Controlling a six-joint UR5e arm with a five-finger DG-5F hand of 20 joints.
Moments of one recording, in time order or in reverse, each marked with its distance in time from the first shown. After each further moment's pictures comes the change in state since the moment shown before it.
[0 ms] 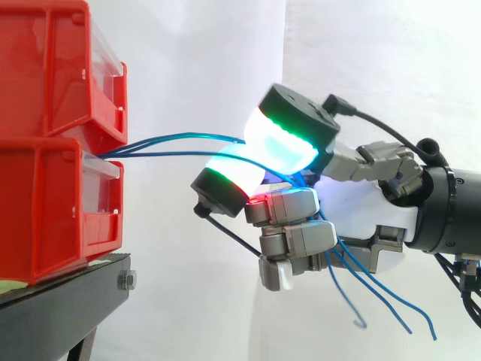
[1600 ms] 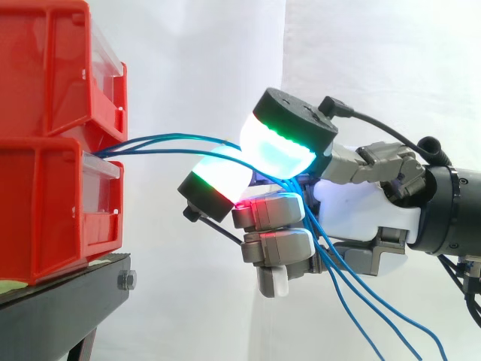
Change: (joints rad) arm 0.013 0.000 0.000 -0.005 0.013 -0.015
